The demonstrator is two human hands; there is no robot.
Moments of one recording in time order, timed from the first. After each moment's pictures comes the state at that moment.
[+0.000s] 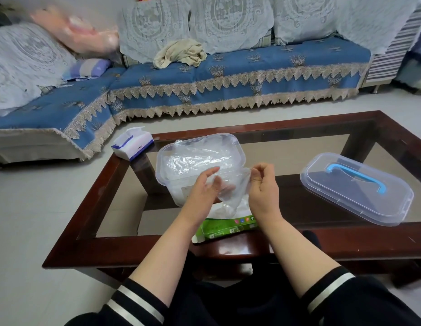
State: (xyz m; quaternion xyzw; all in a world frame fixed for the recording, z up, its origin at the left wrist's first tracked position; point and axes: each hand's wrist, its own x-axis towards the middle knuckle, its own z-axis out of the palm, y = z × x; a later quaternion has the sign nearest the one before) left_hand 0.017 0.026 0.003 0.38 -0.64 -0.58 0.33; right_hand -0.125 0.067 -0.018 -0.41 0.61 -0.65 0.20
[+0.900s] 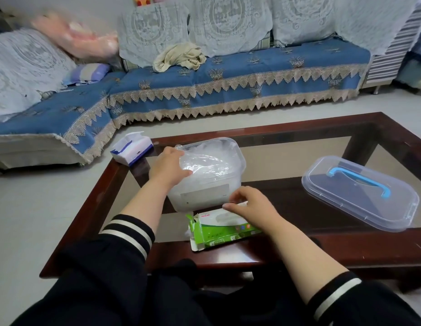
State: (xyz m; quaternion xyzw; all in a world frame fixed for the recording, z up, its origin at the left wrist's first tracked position) left_hand 0.045 -0.106 0.027 0.57 -0.81 -0.09 0.10; right_hand -0.142 0.051 -0.044 -0.56 0.68 -0.37 0.28
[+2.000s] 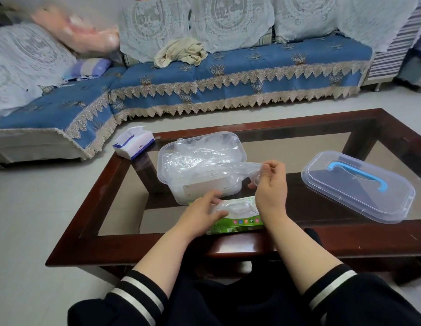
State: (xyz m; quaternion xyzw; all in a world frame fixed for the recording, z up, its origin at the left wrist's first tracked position) left_hand 0.035 0.008 -0.046 0.45 -0.82 -0.34 0.13; right_hand -0.132 0.064 -0.023 -0.33 0.61 -0.70 0.18
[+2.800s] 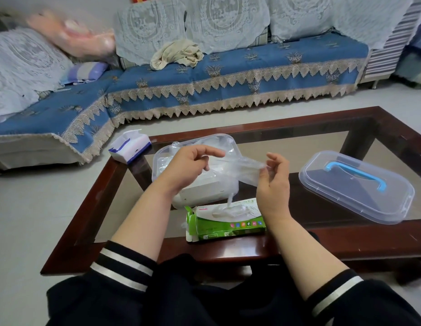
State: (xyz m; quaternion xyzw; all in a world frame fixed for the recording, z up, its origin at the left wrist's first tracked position) left_hand 0.013 -0.028 0.069 0.41 -0.77 -0.42 0.26; right_hand -0.147 0.063 -0.026 -0.39 0.59 -0.70 0.12
